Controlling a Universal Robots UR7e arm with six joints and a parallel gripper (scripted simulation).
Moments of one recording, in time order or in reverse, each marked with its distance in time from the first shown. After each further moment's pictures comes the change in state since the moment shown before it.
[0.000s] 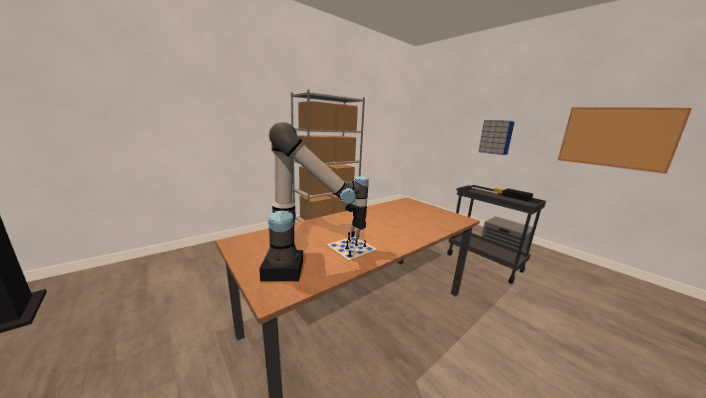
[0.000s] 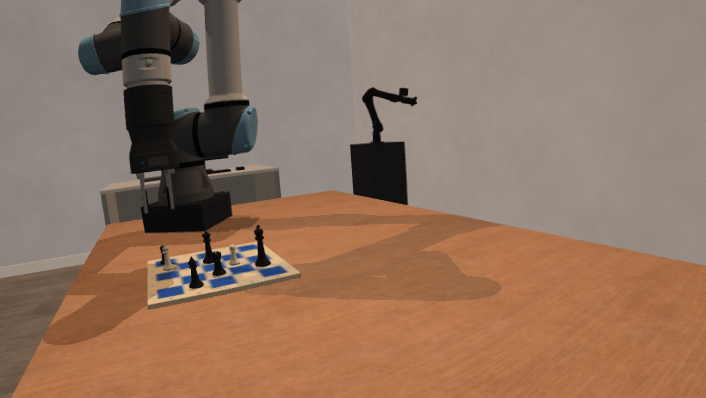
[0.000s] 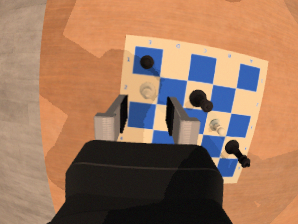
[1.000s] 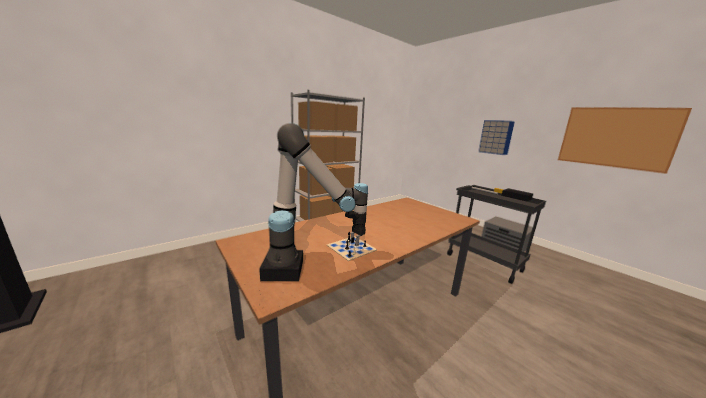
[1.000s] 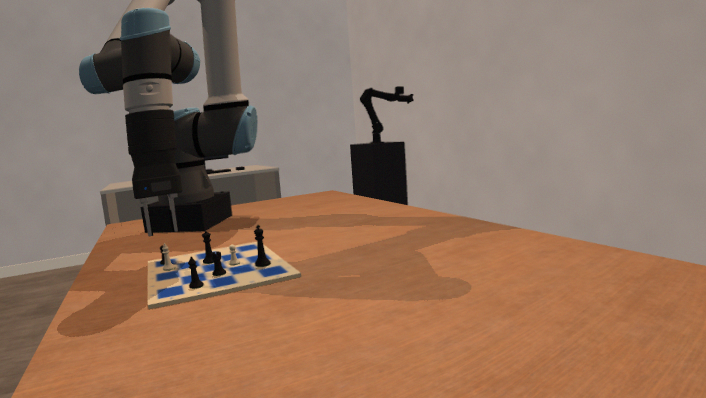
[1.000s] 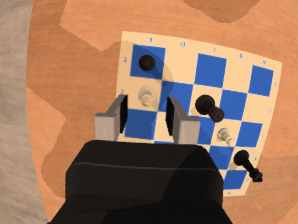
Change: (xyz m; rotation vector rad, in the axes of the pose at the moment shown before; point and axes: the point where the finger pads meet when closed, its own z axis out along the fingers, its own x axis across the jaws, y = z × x) arm 0.000 0.000 0.037 0.000 0.000 0.000
